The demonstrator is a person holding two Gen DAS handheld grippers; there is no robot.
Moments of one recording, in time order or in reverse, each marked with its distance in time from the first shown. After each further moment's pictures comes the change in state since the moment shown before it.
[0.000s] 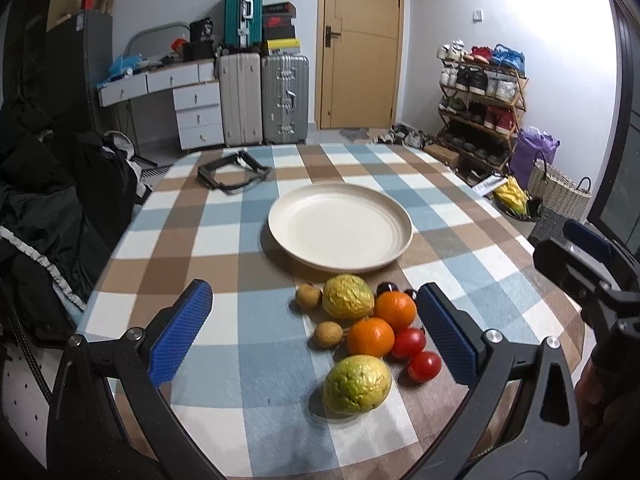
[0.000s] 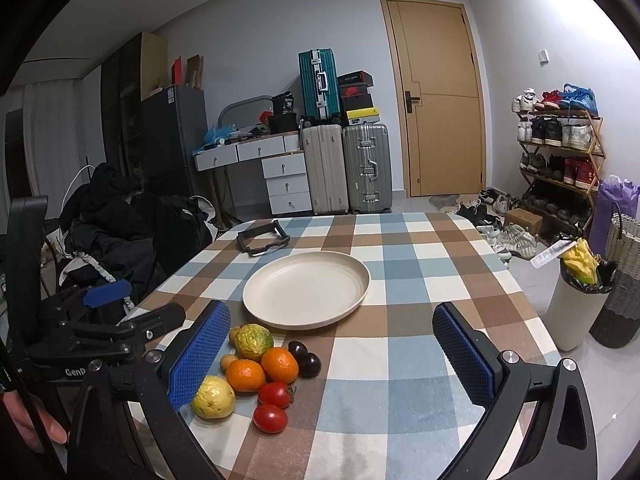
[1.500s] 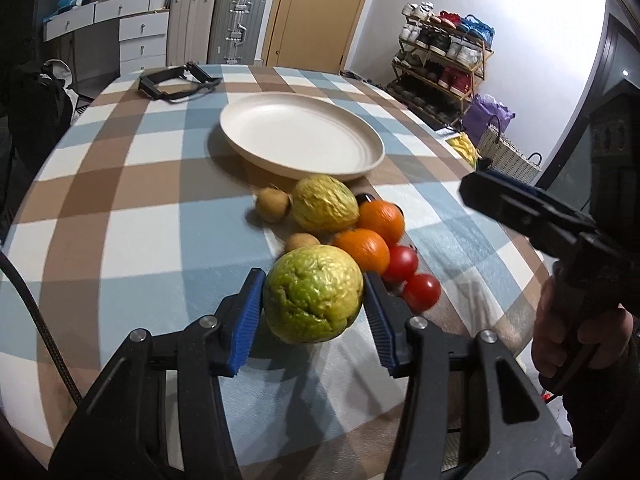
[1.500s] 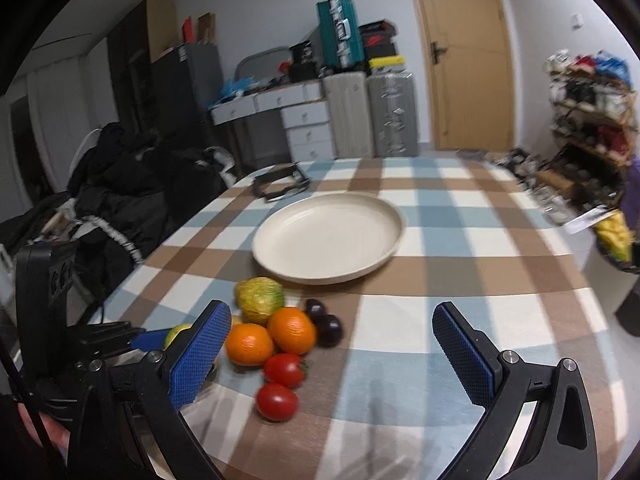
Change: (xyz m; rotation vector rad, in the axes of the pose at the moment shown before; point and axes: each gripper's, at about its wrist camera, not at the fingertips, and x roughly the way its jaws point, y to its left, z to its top) left arm 0.058 0.028 -0.050 -0.081 0.212 -0.284; right arm 0.074 0.006 -0.017 0.000 0.216 0.145
